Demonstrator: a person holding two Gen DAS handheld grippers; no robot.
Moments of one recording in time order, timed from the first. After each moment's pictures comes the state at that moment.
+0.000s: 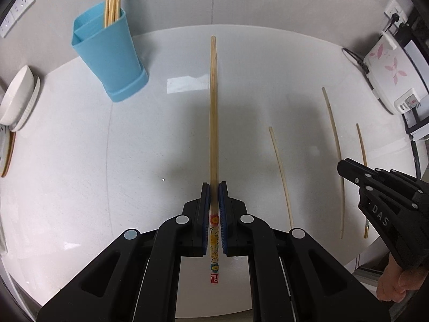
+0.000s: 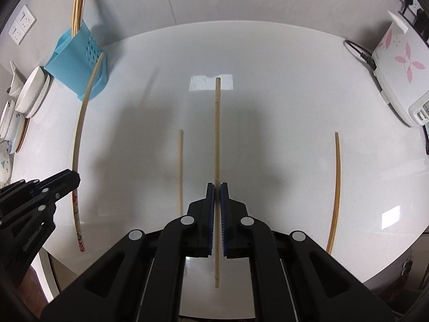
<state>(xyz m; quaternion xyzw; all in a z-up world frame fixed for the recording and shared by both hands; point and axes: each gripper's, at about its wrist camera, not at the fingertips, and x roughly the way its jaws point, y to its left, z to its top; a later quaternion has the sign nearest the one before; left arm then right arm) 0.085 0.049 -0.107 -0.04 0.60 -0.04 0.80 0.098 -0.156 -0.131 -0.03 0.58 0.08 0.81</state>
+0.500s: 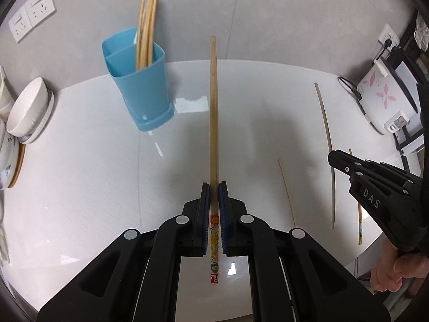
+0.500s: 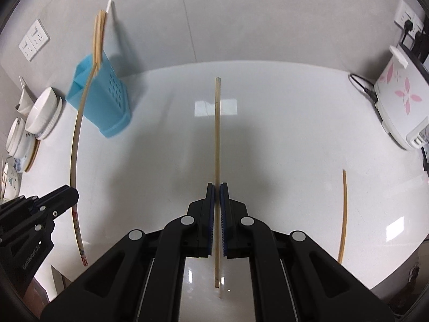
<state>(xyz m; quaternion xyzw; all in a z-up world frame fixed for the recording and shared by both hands) 0.090 0.097 -0.065 -0.06 0.55 -0.04 0.83 0.108 -0.113 -0.087 -0.02 0.53 0.09 0.85</state>
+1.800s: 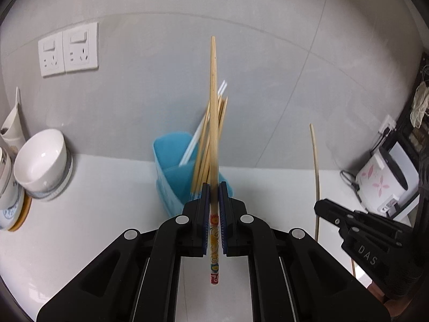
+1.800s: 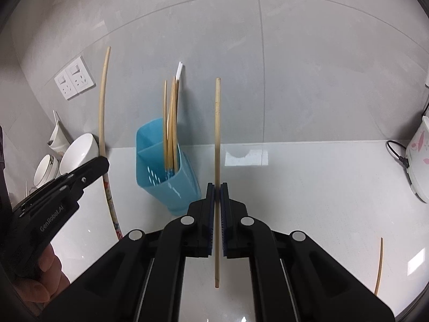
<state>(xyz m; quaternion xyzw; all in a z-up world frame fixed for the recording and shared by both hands) 0.155 0.214 -0.003 -0.13 0.36 -0.03 0.92 0.149 -0.005 -0.014 0.01 0.41 0.16 0.90</state>
